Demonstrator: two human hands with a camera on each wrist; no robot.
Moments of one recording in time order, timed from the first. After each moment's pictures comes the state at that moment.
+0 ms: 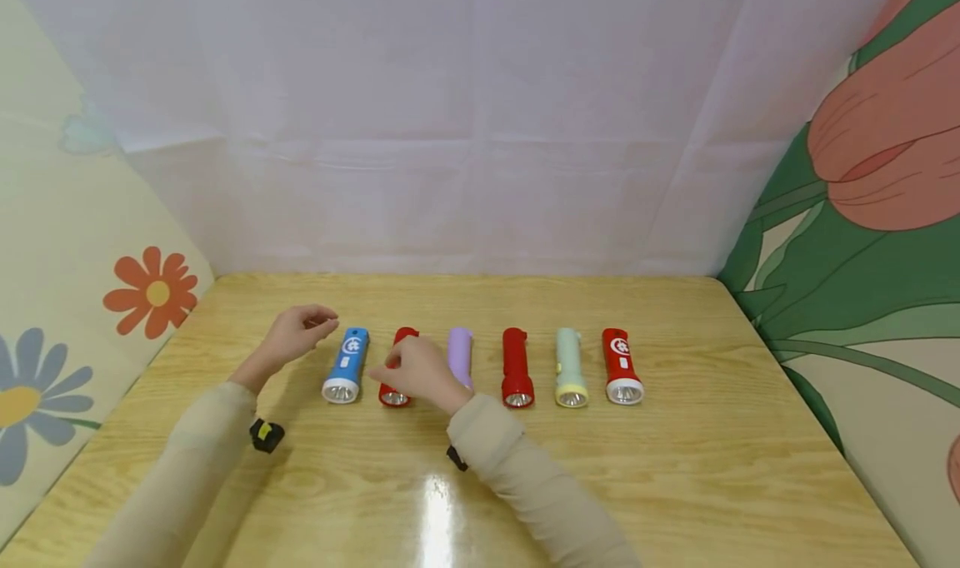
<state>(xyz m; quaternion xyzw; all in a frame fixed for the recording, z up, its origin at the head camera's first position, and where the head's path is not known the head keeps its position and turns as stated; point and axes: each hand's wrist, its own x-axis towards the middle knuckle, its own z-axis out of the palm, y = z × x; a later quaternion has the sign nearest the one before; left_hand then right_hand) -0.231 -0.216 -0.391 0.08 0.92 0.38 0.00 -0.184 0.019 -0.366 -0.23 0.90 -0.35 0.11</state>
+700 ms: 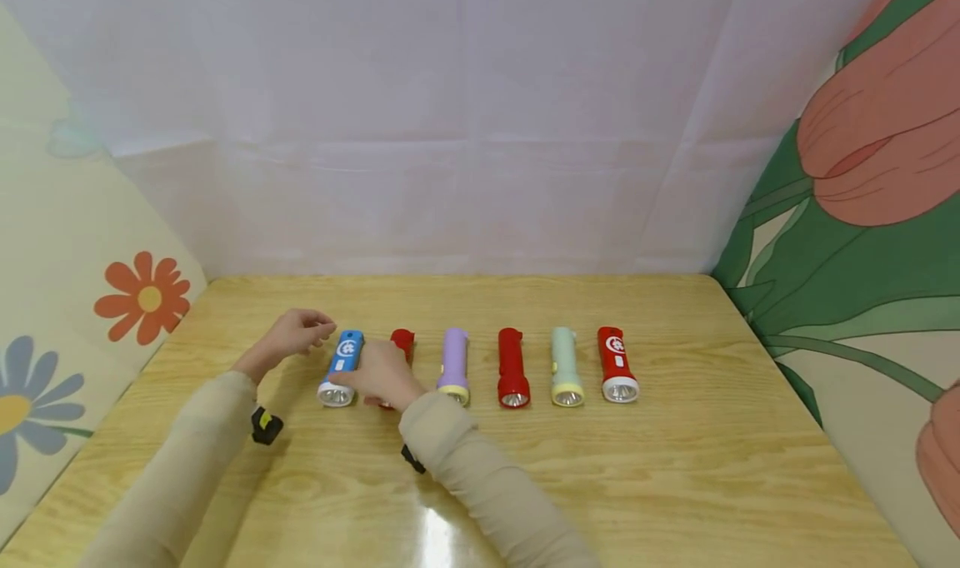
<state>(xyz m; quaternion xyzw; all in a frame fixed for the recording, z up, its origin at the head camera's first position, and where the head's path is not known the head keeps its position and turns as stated) -0.245 -0.223 -0.394 0.05 0.91 0.40 0.11 -0.178 -0.025 -0.370 -0.14 0.89 -0.40 0.18</state>
